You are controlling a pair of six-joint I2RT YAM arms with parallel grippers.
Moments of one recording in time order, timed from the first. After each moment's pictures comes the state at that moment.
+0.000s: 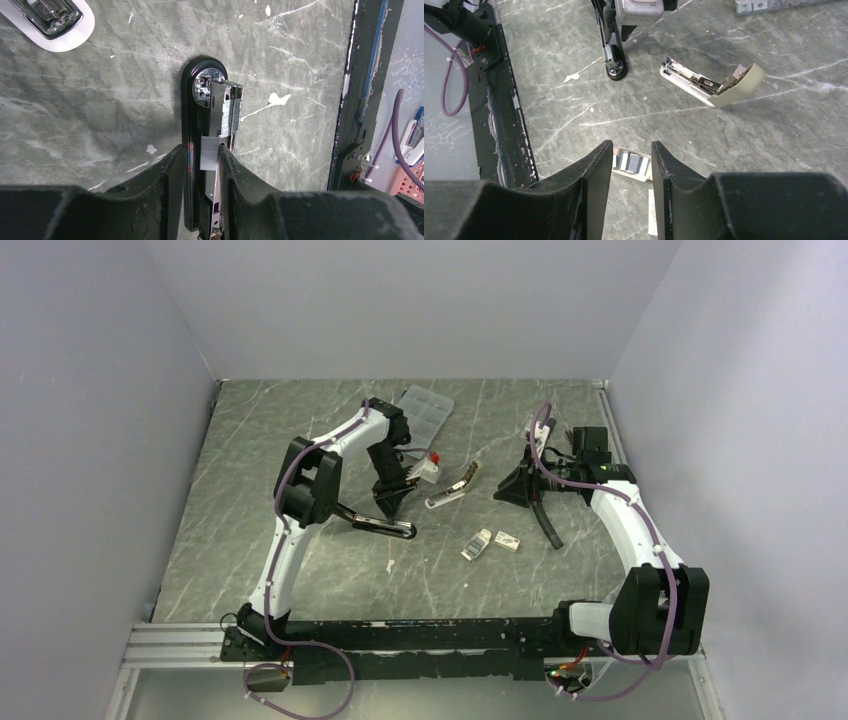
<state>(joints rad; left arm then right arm) -0.52 2.40 2.03 -1.54 0.64 1.19 -0.02 1.26 0.92 -0.59 -1.10 -0.55</state>
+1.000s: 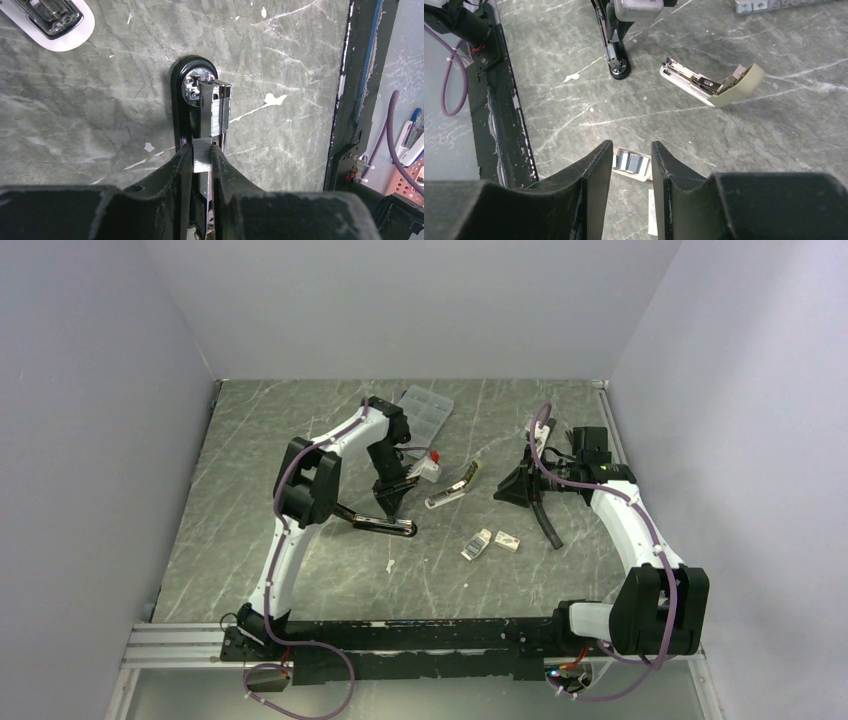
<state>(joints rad) -0.52 2.40 2.04 -1.55 0.65 1.18 -0.02 1.26 0.92 -0.59 -1.09 -0.55</state>
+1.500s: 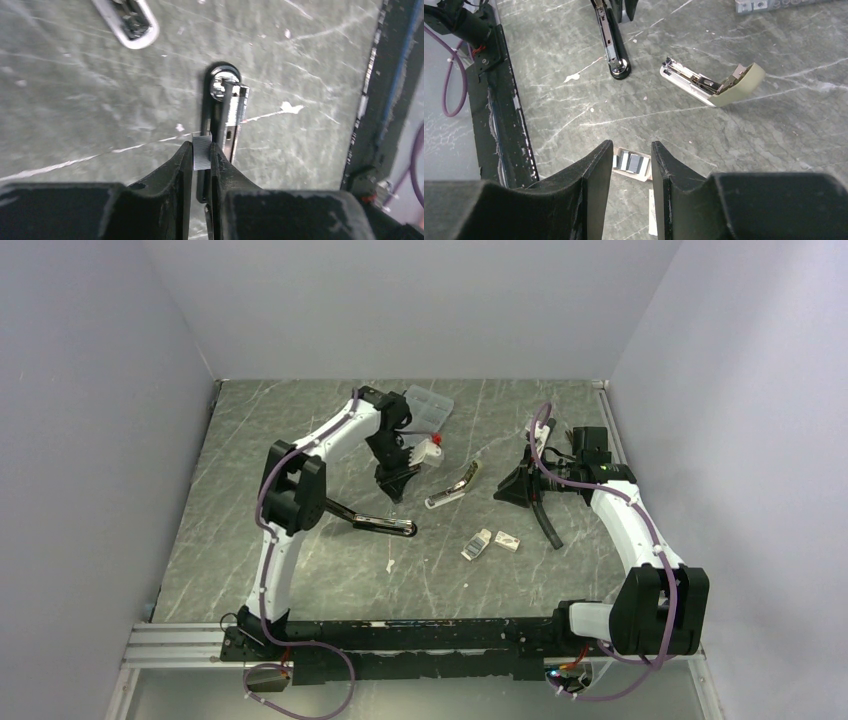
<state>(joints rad) -0.52 2.28 2.02 -1.45 0.62 1.07 -0.02 1.26 0.92 -0.59 -1.09 -0.55</state>
